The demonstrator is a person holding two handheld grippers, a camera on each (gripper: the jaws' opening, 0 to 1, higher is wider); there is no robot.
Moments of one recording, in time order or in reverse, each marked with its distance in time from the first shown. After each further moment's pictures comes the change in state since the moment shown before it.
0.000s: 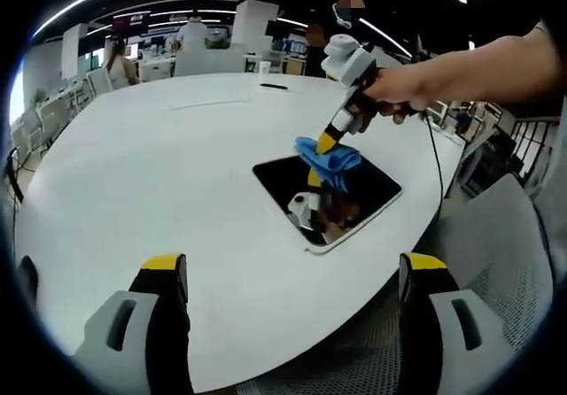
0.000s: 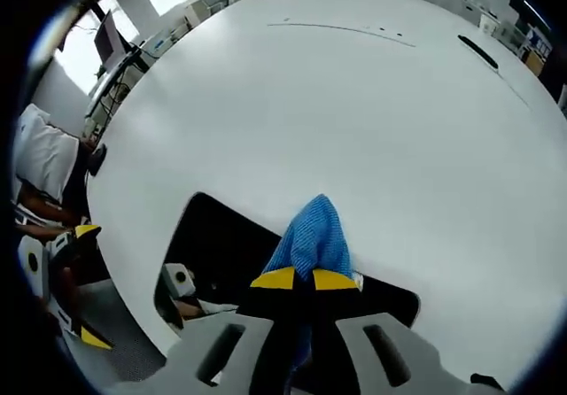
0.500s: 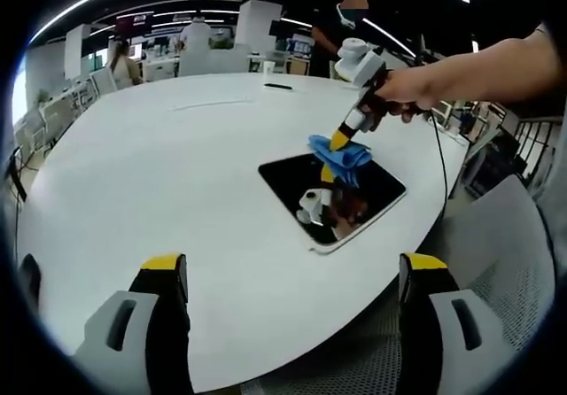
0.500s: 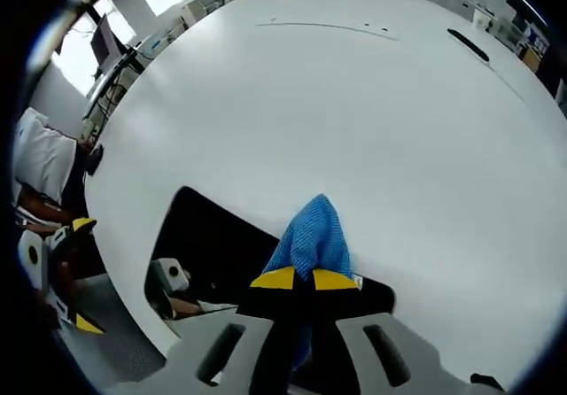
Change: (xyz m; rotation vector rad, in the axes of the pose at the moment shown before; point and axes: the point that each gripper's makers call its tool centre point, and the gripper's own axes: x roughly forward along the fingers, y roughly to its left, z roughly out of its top) left arm -0.001 0.005 0.001 0.002 -0.006 0.021; right arm -0.006 -0.019 -0.006 0.016 0.011 -0.005
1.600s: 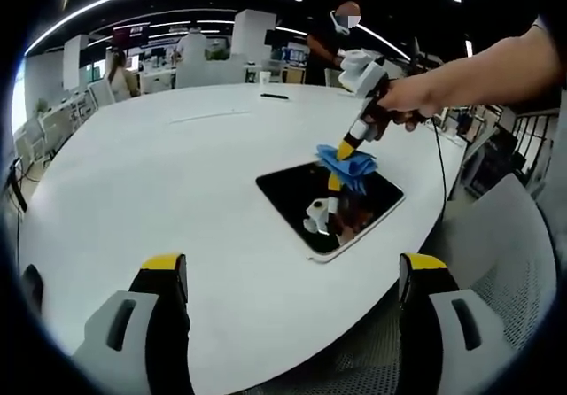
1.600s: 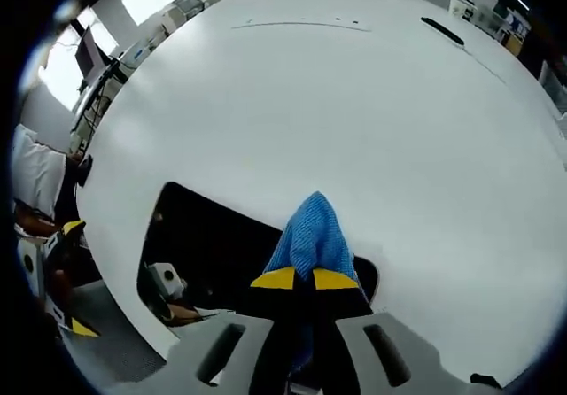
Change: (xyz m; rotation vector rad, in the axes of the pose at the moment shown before) left arm -0.002 -0.005 0.009 0.031 -0.044 -0.007; right arm -0.010 -0.009 -0.024 0.074 -0.007 -0.058
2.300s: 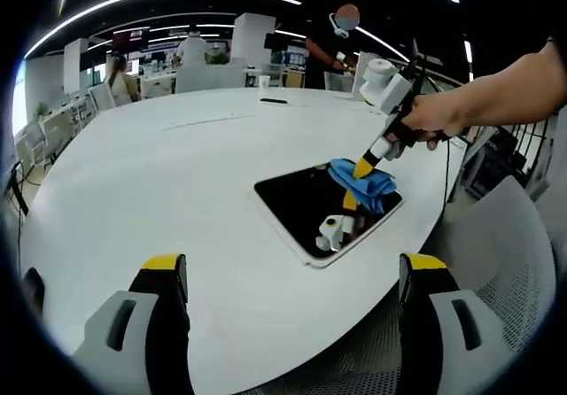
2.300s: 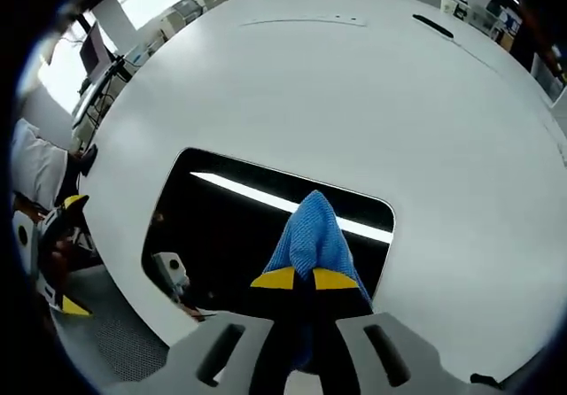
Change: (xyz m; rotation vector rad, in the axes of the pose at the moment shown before) left arm 0.000 -0.002 0.006 0.005 -0.026 -0.001; right arm -0.011 0.016 -0.041 0.009 -0.032 -0.009
